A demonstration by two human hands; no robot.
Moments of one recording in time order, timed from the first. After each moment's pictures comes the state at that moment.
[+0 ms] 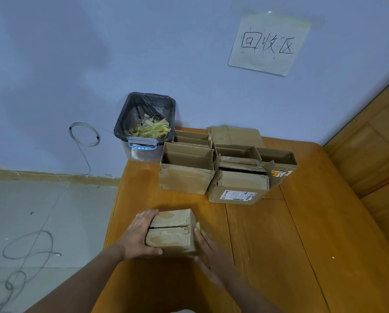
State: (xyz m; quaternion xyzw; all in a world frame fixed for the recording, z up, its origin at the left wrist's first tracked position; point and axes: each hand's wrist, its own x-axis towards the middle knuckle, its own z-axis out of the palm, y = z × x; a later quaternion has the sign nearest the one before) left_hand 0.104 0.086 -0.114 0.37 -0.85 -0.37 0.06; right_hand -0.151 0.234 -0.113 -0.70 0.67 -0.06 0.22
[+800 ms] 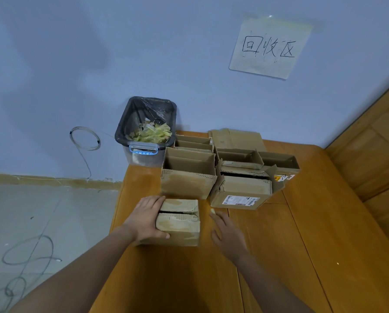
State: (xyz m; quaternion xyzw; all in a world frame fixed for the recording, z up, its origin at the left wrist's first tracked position) left_hand 0.071 0.038 -0.075 0.39 -0.90 -0.21 0.01; right_hand -0.185 0.182 -0.080 -0.67 0.72 -0.17 0.07
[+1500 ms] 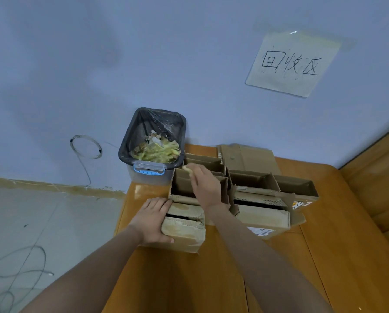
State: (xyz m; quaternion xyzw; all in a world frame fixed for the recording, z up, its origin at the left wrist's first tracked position) left_hand 0.051 -0.046 -0.067 0.38 -0.92 -0.12 -0.03; right_hand -0.138 -0.042 0.004 -0.70 0.64 -0.32 -0.03
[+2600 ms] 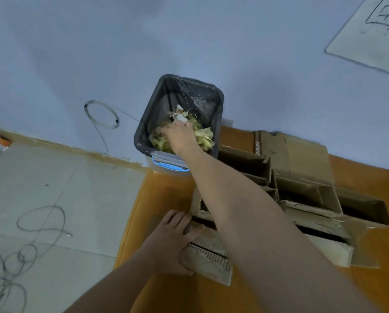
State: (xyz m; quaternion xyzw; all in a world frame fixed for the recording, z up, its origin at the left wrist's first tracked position) left_hand 0.046 -0.057 -0.121 0.29 -0.94 -0.13 -0.11; right_hand -0.056 -0.267 -0.052 -0.81 0.58 0.04 -0.02
